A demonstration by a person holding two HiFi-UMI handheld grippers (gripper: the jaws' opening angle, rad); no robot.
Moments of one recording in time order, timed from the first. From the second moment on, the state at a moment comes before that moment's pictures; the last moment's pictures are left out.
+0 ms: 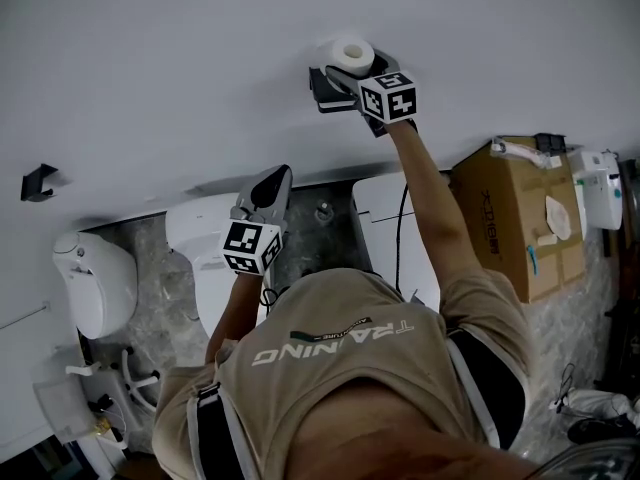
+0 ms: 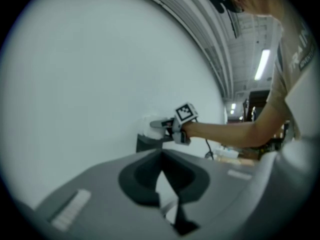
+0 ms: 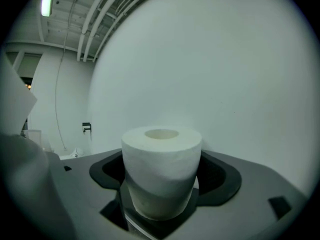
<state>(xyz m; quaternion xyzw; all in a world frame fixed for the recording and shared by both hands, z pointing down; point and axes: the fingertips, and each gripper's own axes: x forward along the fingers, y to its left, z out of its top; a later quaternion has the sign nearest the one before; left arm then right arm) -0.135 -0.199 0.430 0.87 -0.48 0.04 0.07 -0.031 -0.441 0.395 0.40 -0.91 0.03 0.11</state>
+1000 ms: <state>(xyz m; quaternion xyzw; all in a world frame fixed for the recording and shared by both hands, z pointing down) -0.148 -0.144 0.437 0.90 -0.43 0.02 0.07 -0.006 -0.300 0.364 0.43 -0.90 -0.02 0.04</state>
